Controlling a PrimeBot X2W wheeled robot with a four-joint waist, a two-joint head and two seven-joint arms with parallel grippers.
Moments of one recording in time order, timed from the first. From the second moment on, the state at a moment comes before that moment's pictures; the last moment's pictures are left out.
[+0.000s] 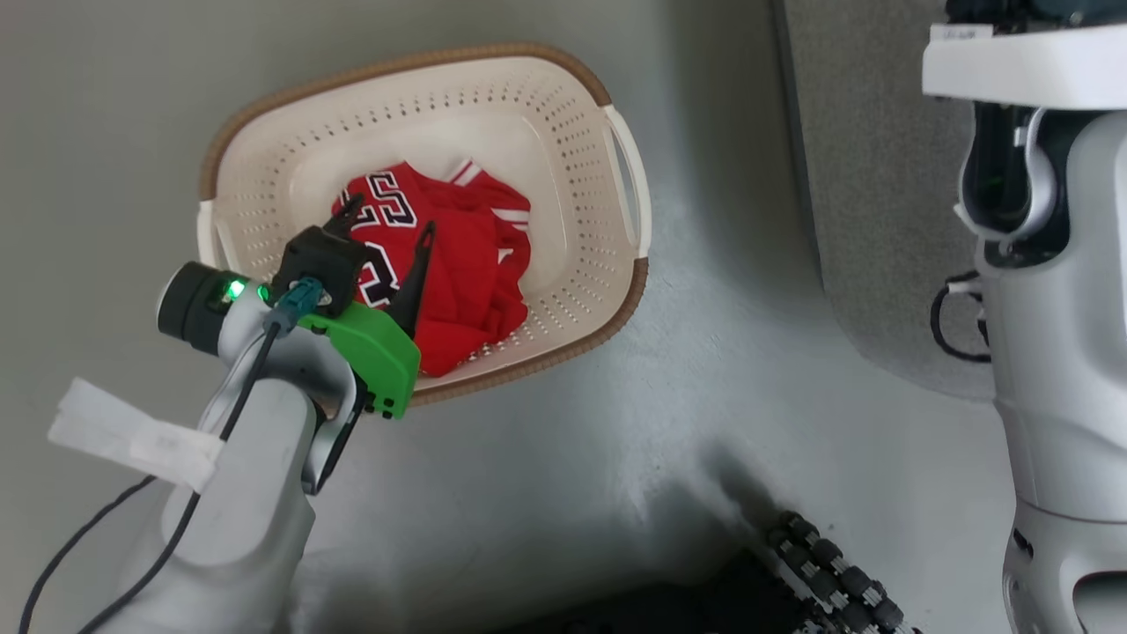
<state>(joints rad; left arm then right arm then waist) -0.53 0.15 -0.46 0.35 -0.21 -0.07 -0.02 -0.73 -0.09 0.15 -0.01 0.24 -0.09 -0.25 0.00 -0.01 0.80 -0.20</state>
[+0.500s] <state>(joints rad) -0.63 0.15 -0.50 0.45 -0.18 -0.09 -0.01 -0.84 -0.08 0.17 -0.01 0.23 -0.09 -0.25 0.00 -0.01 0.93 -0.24</state>
